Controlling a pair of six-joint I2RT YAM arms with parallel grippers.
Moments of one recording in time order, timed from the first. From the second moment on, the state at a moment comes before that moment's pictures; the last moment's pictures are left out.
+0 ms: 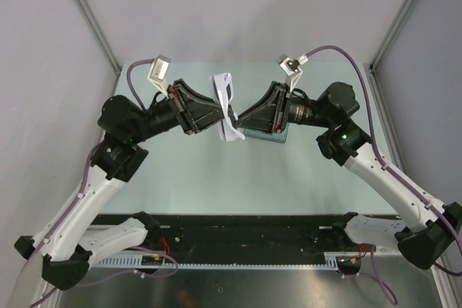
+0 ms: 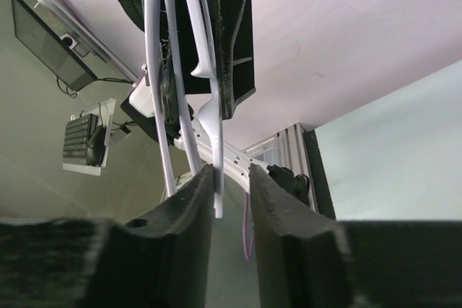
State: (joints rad) left arm -0.61 0.95 1.20 0.05 0.62 -0.81; right arm 0.66 1.16 1.21 0.26 -0.84 0.84
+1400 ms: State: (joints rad) left arm -0.61 0.87 1.10 0.05 0.58 -0.77; right arm 0.57 1.16 1.21 0.32 -0.82 0.99
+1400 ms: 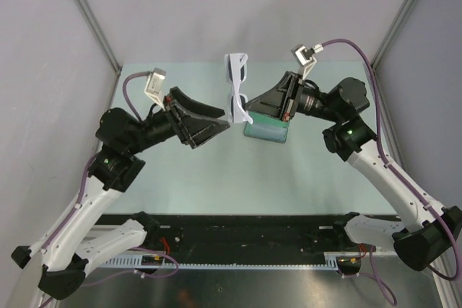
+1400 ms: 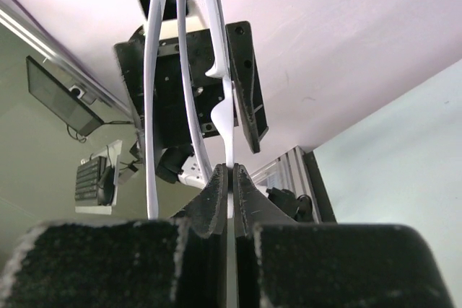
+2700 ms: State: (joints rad) left arm -0.55 0.96 1.19 0.04 0.55 -0.70; right arm 0.59 1.22 1.21 0.41 -0.91 1.02
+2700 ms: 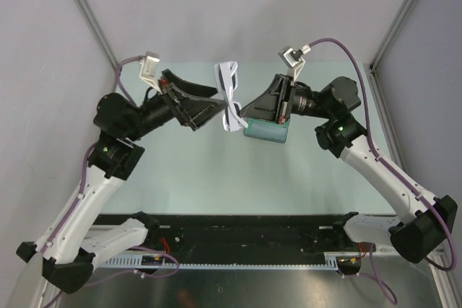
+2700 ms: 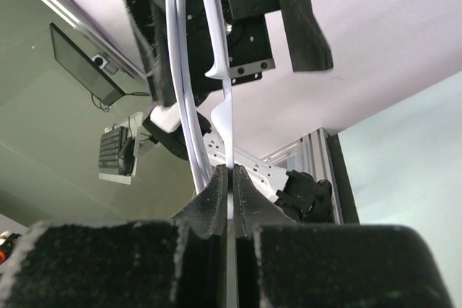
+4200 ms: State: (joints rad) left arm -0.42 1.00 1.26 0.09 0.79 -0.88; right arm 0.59 1.32 1.21 0.69 -1.07 1.26
